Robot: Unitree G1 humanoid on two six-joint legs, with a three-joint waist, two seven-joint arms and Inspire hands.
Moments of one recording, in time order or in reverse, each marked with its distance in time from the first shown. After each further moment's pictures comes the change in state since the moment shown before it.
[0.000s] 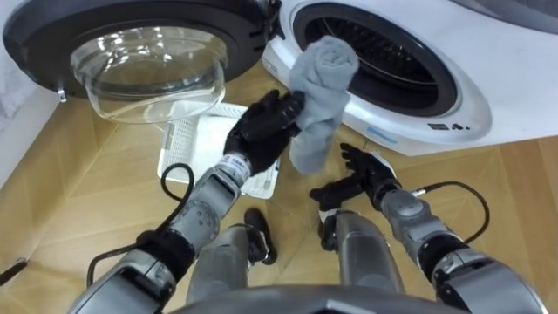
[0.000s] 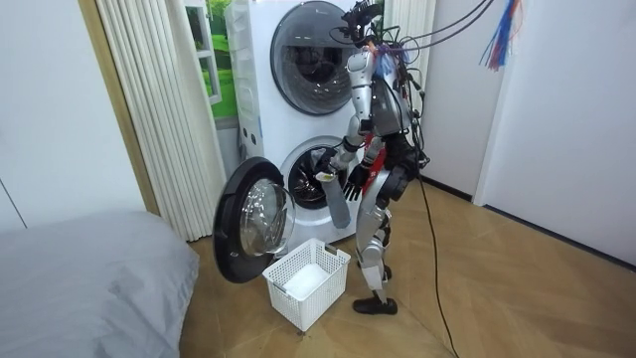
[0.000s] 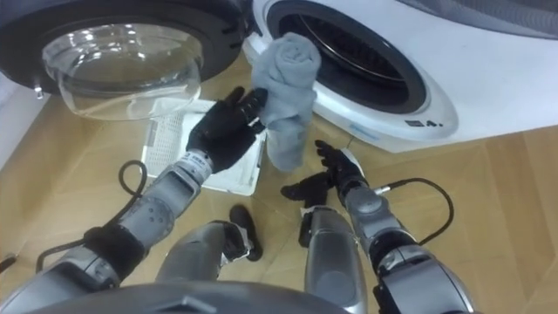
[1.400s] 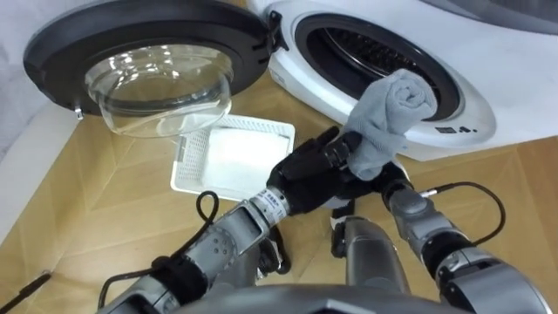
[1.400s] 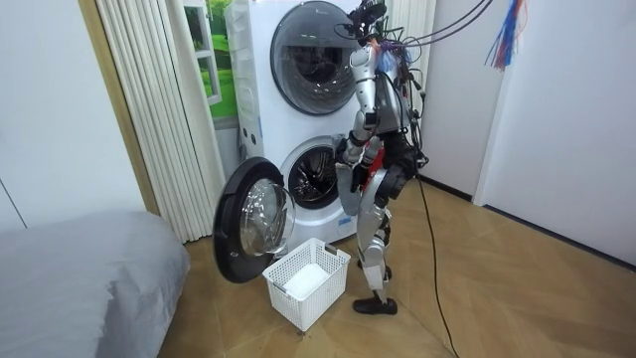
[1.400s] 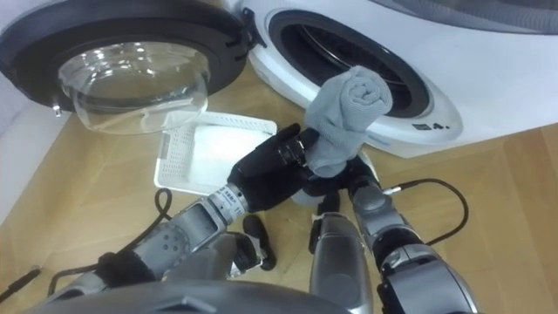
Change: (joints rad) left arm 0.114 -0.028 -0.136 -0.127 -0.075 0.171 -0.138; right arm 0.005 -0.016 -0.057 -0.043 -0.080 0.132 -0.136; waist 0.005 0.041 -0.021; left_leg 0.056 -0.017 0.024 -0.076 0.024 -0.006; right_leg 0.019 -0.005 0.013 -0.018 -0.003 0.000
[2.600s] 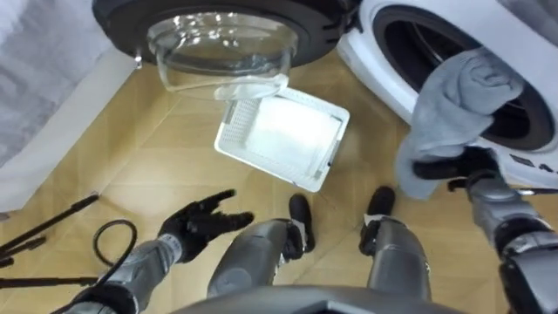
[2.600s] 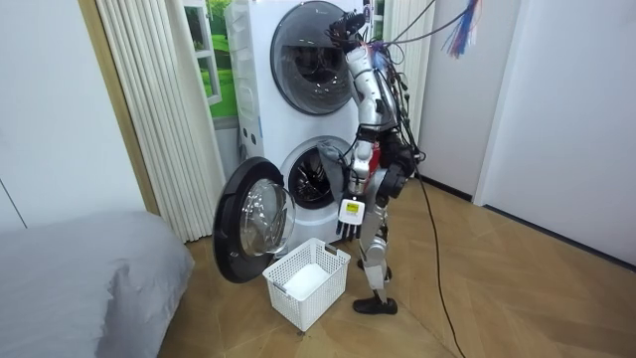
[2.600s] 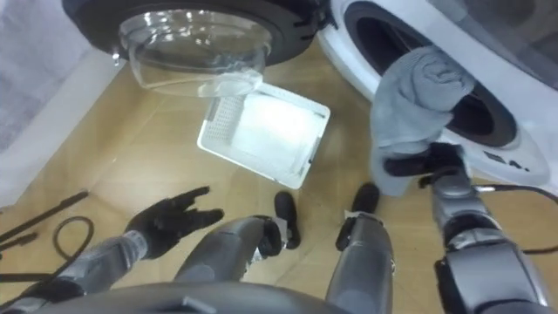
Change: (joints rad) left arm 0.113 0.206 0.357 0.399 0.798 -0.067 0.256; right arm -0.109 -0.297 -0.089 0.153 0.254 0.019 0.008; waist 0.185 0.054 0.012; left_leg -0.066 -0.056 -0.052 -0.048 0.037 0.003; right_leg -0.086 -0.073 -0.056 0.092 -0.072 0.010
